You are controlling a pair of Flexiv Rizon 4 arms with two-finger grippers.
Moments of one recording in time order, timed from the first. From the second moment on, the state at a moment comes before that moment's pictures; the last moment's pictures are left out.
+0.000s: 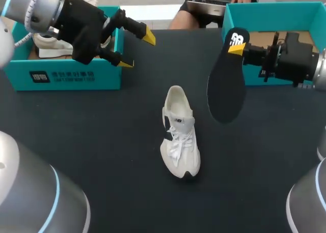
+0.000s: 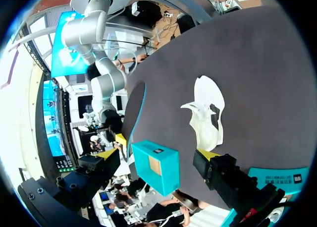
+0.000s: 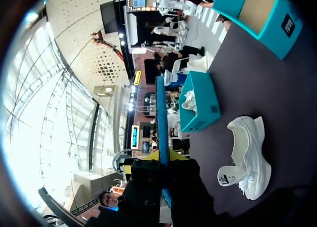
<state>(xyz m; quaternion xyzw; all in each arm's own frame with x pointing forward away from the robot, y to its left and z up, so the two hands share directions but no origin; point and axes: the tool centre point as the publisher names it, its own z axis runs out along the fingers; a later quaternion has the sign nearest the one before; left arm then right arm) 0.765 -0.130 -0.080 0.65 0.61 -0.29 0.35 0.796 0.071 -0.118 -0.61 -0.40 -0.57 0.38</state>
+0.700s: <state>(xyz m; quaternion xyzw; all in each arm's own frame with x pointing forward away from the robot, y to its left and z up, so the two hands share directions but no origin) 0.772 -0.139 -0.075 0.64 0.58 -0.32 0.40 0.850 0.095 -0.123 -0.60 -0.44 -0.49 0.46</state>
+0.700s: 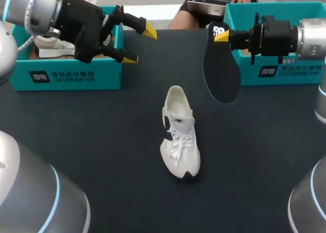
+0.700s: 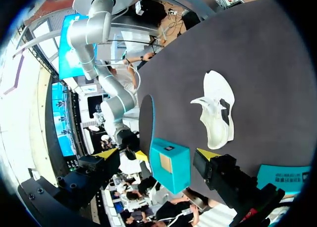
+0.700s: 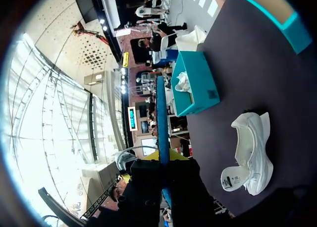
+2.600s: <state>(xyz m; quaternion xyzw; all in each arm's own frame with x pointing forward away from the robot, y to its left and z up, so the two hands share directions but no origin) 0.768 -0.212 -0.165 0.52 0.51 -0.44 0.52 0.824 0.202 -0.150 -0.60 -0.39 -0.50 0.49</state>
